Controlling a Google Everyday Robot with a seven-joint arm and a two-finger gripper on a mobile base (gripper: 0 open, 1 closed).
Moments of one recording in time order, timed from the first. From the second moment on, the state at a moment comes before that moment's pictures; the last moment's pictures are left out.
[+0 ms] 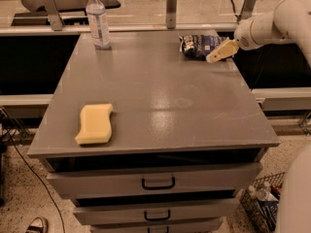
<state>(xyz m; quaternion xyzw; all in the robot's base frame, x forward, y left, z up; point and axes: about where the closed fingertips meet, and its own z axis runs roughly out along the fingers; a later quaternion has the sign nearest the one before) 0.809 -0.261 0.895 -0.39 0.79 0.00 0.47</state>
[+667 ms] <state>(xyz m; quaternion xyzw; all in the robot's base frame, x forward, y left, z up) 0.848 -0.264 0.879 -0.32 0.80 0.04 0.51</state>
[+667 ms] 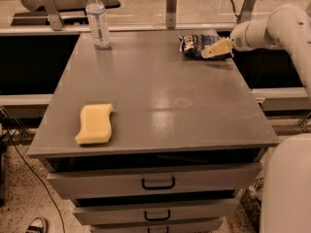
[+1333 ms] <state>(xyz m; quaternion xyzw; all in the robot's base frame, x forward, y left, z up) 0.853 -0.258 0.864 -0.30 0.81 0.09 0.50</state>
